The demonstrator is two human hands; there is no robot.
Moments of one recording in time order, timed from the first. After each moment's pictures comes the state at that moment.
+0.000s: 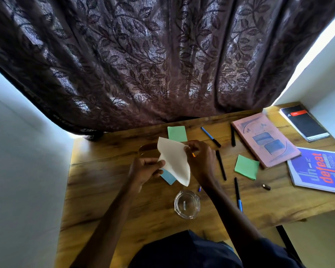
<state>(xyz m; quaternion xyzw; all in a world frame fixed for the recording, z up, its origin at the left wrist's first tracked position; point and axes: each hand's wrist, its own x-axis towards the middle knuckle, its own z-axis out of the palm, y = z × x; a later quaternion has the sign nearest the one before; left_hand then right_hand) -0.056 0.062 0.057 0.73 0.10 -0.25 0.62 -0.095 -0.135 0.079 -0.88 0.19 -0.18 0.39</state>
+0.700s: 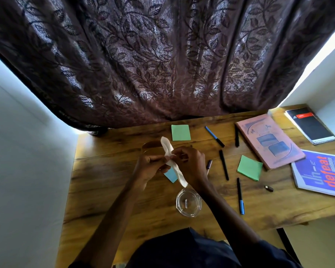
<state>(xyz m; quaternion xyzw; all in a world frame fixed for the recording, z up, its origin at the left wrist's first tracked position) -0.065 0.058 0.069 0.70 0.08 -0.26 0.66 -0.101 -0.107 0.065 -0.89 0.05 -0.13 0.44</state>
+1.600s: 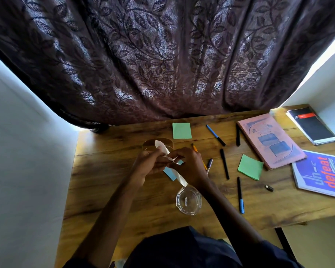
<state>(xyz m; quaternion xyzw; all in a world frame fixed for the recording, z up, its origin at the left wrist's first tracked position) -0.056 0.063 0.073 0.68 0.14 -0.29 0.66 -0.103 -0.109 0.062 -0.90 -0.04 -0.08 0.43</state>
